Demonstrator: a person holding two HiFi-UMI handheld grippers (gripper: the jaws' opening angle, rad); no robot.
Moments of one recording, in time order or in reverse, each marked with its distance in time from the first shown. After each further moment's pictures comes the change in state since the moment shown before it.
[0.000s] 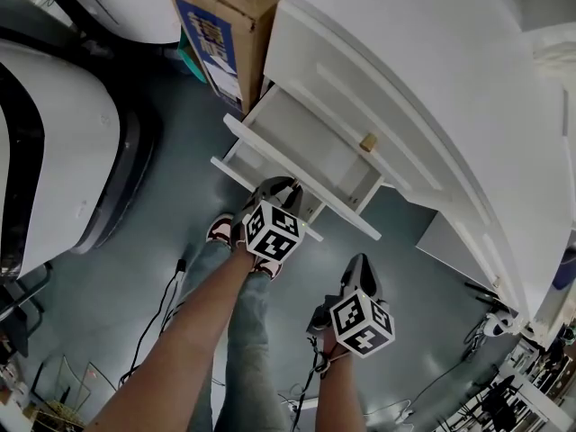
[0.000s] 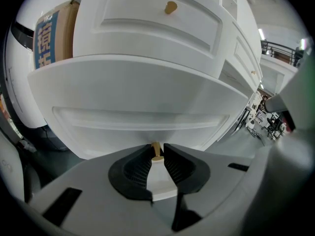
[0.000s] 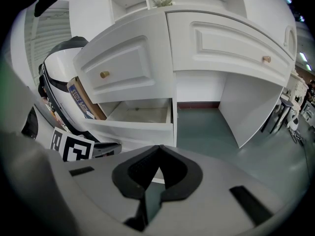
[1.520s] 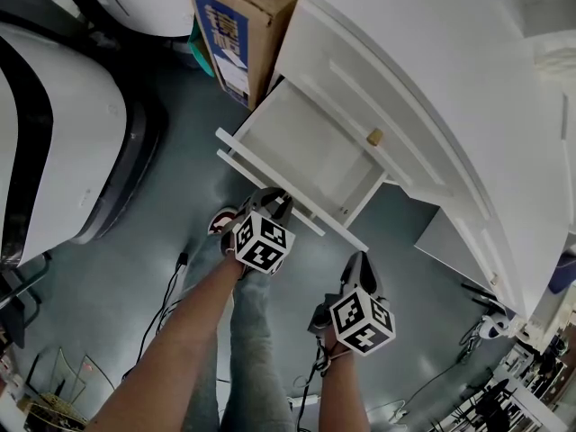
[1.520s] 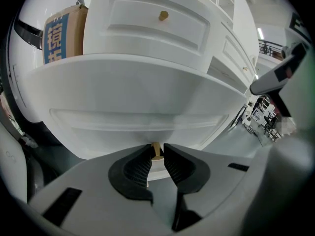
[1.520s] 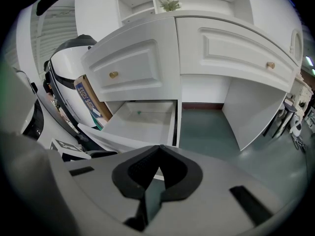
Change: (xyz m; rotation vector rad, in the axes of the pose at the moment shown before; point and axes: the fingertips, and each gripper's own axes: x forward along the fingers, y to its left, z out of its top) left arm -0.031 -0.009 -0.039 0.007 0.033 -0.020; right arm -0.014 0.011 0.000 -0.048 0.012 0.031
